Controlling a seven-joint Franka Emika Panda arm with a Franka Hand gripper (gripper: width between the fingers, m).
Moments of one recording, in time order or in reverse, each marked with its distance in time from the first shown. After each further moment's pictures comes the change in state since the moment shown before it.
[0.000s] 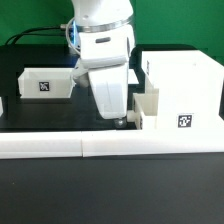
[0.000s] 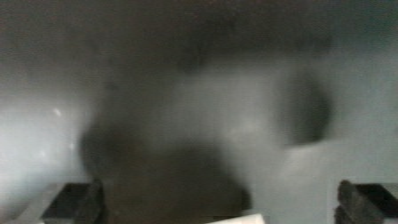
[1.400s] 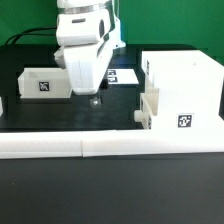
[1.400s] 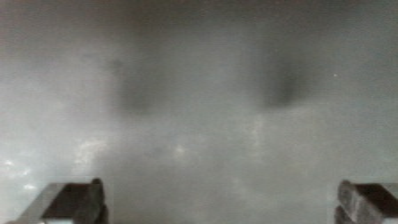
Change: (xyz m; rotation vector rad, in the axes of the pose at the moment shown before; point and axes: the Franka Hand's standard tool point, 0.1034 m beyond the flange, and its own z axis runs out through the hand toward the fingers) arm -0.053 -0.044 -0.019 -0.047 -0.037 0.036
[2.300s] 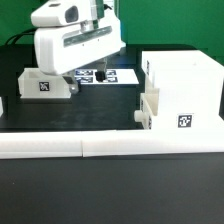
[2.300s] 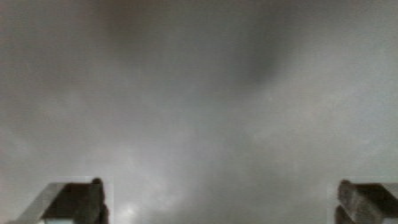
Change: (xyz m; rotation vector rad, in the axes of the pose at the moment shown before) arm -0.028 -0.025 -0.019 -0.121 0.001 0.522
